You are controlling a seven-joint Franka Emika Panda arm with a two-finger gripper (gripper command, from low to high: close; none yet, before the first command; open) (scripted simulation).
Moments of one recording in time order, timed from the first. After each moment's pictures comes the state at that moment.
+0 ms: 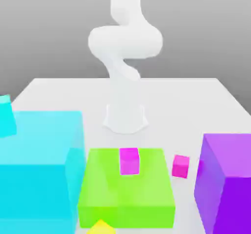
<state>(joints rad) 0.05 -0.73 0.00 -2.36 0.01 2.36 0.73</state>
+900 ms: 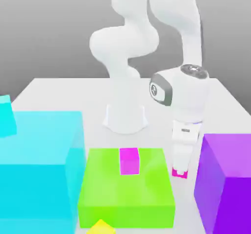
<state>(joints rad) 0.53 0.24 0.01 -2.90 -0.02 3.14 0.08</state>
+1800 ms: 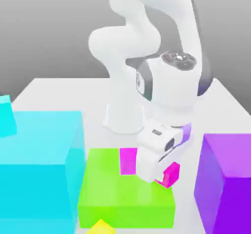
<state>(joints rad) 0.28 0.13 -0.13 -2.56 0.03 2.68 0.24</state>
